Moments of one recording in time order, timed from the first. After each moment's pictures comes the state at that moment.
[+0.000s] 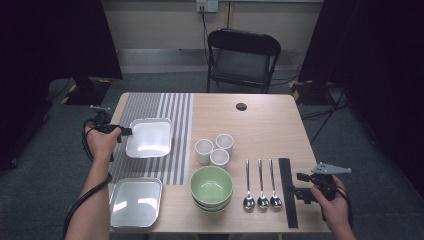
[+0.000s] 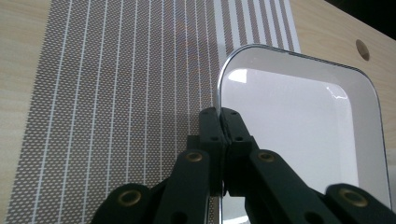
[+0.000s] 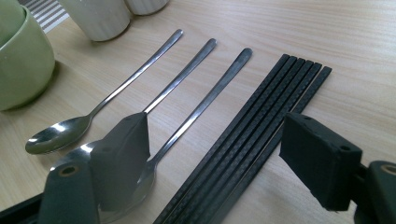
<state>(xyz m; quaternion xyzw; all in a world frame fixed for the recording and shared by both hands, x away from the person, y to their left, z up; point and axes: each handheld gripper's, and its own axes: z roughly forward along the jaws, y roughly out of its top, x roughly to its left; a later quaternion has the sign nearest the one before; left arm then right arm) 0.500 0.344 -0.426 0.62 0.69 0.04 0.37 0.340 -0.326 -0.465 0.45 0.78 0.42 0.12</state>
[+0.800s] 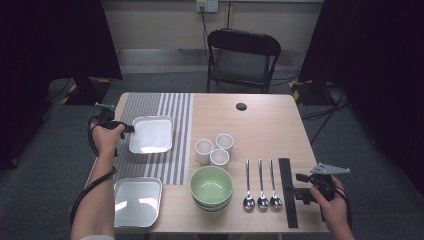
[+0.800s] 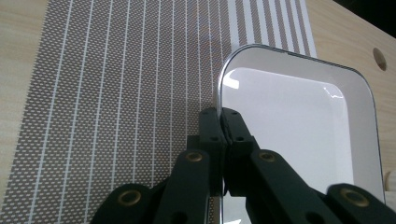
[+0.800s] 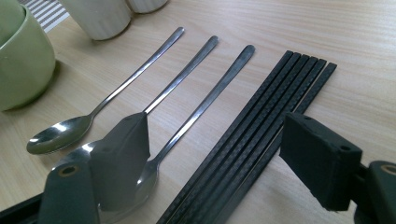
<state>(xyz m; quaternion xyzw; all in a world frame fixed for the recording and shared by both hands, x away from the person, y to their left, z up) 0.526 0.347 -0.441 0.62 0.70 0.04 0.37 0.339 -0.324 -0.467 0.45 0.78 0.42 0.11</state>
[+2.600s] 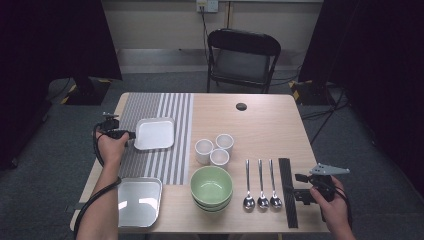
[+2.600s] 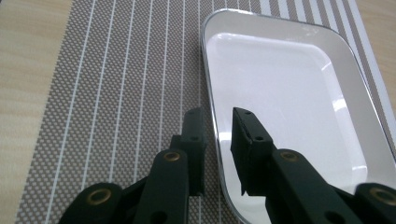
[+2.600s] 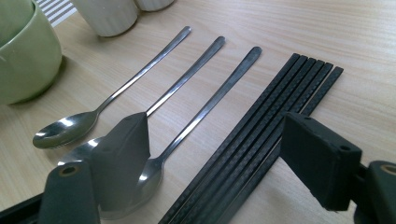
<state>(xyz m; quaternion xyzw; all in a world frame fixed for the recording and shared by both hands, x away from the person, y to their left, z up) 0.505 0.331 -0.462 0.63 0.69 0.11 0.33 0.338 -0.323 -0.465 0.44 0.79 0.42 0.11</state>
